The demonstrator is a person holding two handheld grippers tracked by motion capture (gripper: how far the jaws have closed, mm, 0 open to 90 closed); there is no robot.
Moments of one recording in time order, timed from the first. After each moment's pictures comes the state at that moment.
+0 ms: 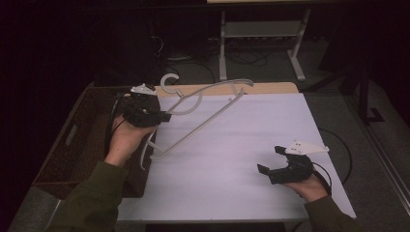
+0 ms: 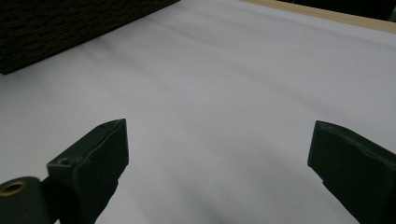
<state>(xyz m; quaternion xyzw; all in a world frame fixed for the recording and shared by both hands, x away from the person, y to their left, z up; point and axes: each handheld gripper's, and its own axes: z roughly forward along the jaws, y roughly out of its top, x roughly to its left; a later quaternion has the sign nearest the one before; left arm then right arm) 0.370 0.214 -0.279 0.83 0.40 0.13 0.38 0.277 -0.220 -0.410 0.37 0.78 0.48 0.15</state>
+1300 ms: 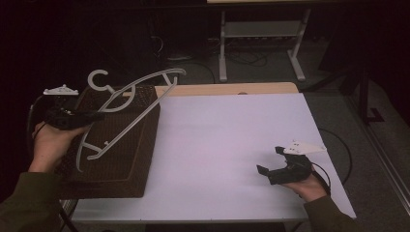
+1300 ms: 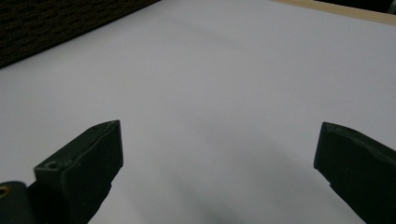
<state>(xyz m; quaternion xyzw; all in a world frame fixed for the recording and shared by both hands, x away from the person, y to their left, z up) 0.346 0.381 -0.263 0.78 0.47 0.20 0.36 0.279 -0.219 -0.413 0.38 0.78 0.47 0.15</state>
